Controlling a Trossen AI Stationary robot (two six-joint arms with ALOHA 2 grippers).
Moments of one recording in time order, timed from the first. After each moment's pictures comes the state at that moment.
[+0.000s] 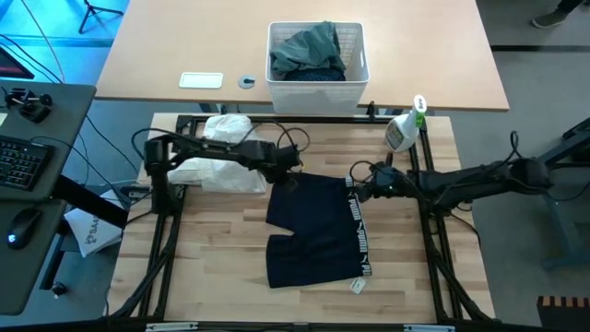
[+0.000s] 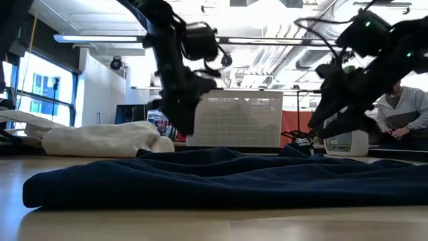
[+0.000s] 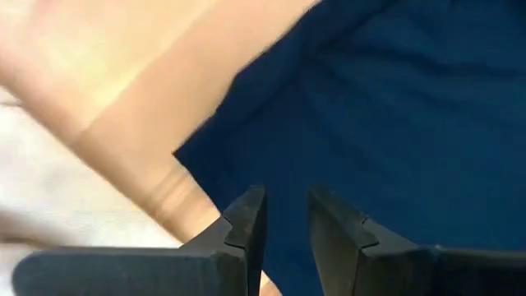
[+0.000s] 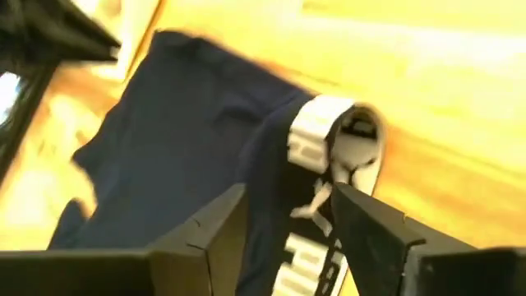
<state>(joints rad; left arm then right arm) 0.22 1.85 1.29 -0.70 -0.04 -0.56 -0.09 0.99 0.28 -0.01 0.18 1.00</state>
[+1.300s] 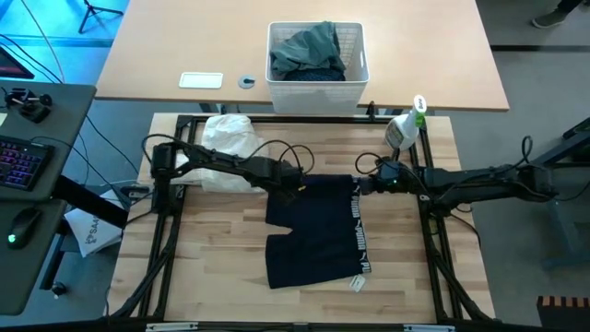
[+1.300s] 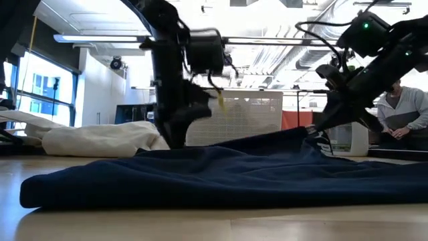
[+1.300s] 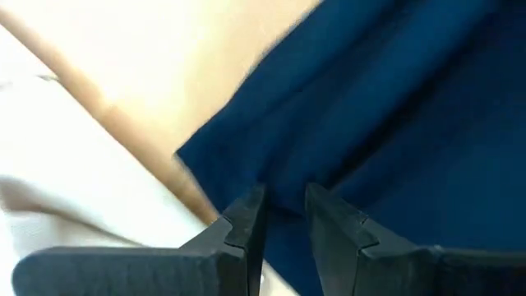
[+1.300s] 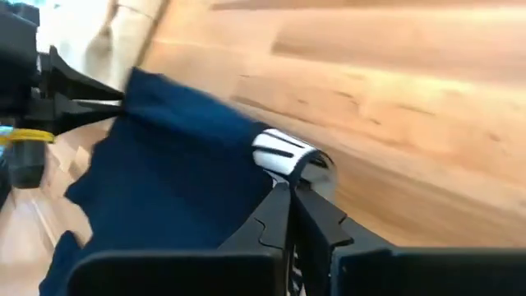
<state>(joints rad) 0.10 1.96 1.29 -0.75 -0.30 -0.59 -0.20 0.91 0.27 -0.09 0.18 1.01</state>
